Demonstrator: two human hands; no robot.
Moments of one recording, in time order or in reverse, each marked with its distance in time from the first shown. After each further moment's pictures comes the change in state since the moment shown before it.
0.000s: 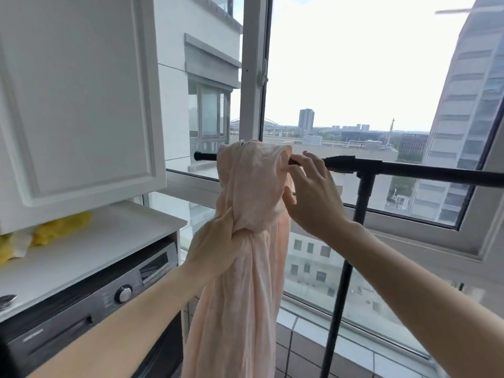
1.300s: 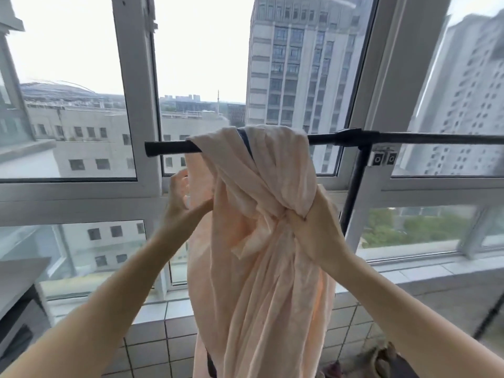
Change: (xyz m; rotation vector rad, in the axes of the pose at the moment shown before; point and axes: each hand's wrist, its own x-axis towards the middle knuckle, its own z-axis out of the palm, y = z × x) left_hand 0.165 -0.139 0.051 -0.967 -0.358 0.135; right_hand -0.022 -0.098 0.052 0.152 0.097 0.847
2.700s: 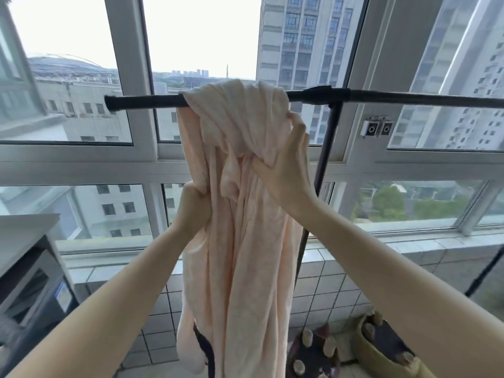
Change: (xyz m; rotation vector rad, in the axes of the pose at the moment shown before) left_hand -0.063 -0.016 0.068 0.124 0.084 -0.064; right_hand -0.004 0.002 -0.010 0.031 0.107 -0.147
